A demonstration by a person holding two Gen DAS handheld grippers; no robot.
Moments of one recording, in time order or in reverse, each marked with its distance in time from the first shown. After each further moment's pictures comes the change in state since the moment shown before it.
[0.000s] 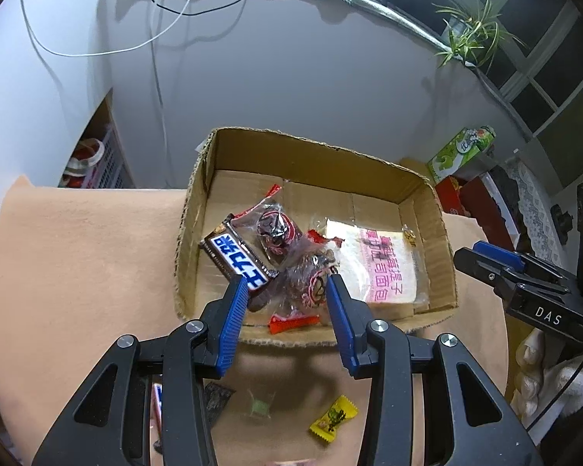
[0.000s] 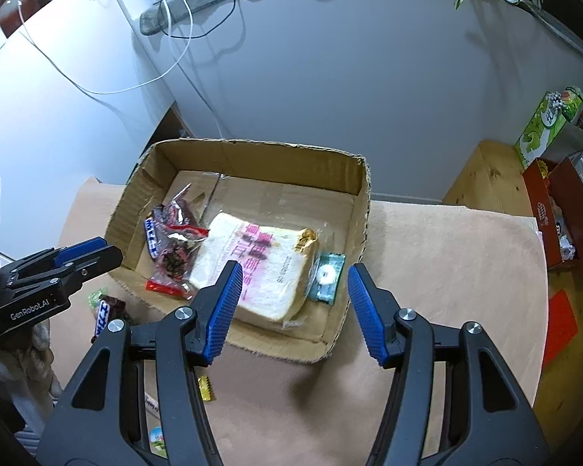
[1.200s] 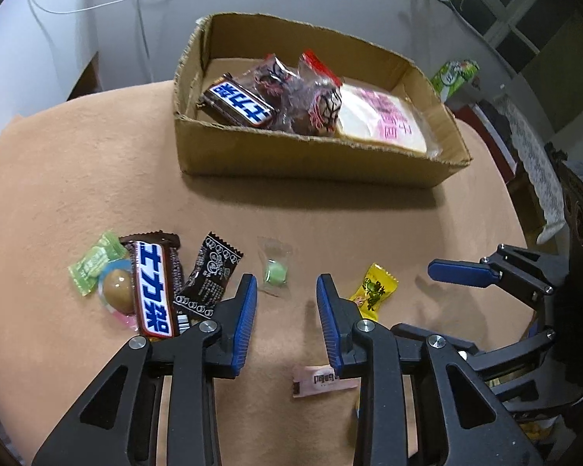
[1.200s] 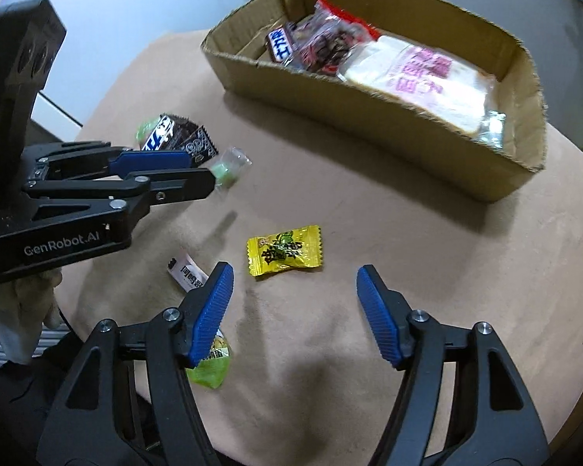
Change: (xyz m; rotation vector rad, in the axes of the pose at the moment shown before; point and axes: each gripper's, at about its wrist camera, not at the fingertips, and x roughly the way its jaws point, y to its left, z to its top) left arm 0.012 0.006 -0.103 0.106 0.122 -0.011; right arm 0.053 0.093 -0.129 -0.257 0.218 0.132
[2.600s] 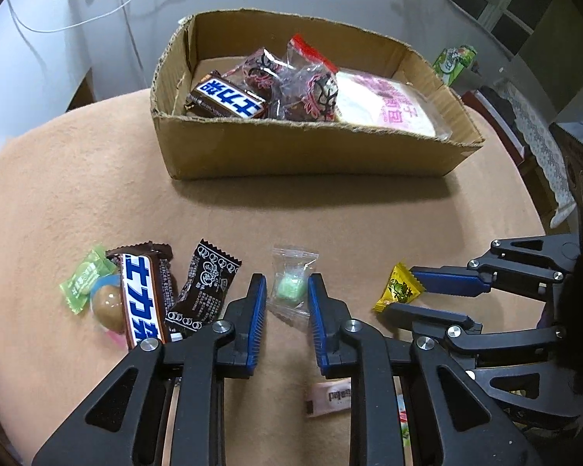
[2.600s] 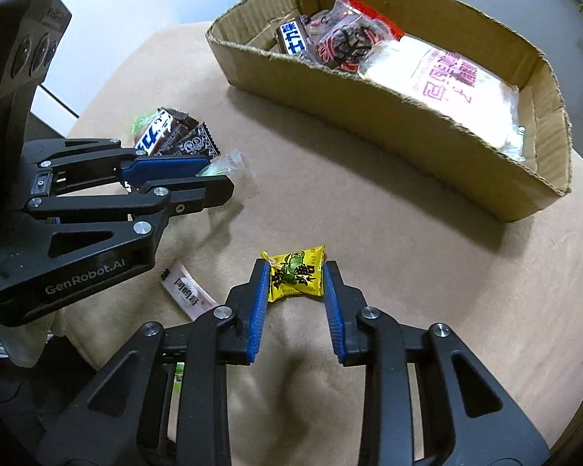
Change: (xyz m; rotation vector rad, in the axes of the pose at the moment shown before) left arm 0.011 -0.005 -0.006 0.061 -0.027 0.042; right arm 0.020 0.016 0.018 -0.026 -0.013 -0.021
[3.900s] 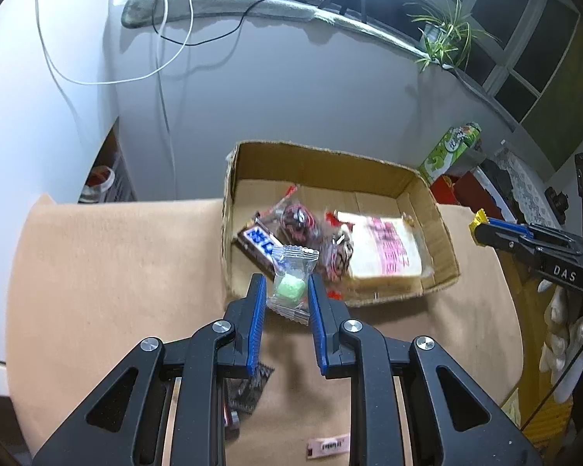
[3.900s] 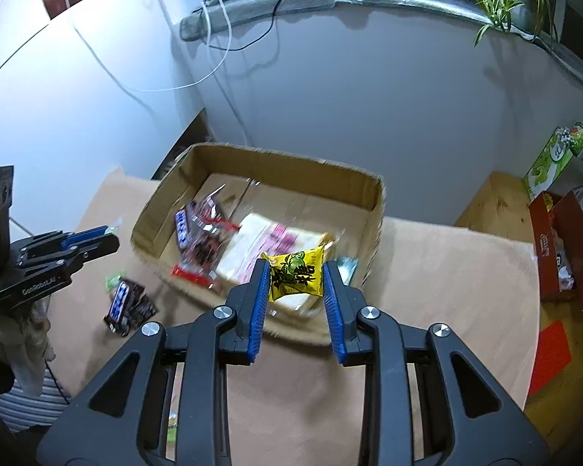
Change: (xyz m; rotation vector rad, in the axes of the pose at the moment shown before) left arm -0.066 0.033 0.077 -0.087 -0.185 -0.001; right arm -0.126 -0.119 0.068 0.182 -0.276 -0.115
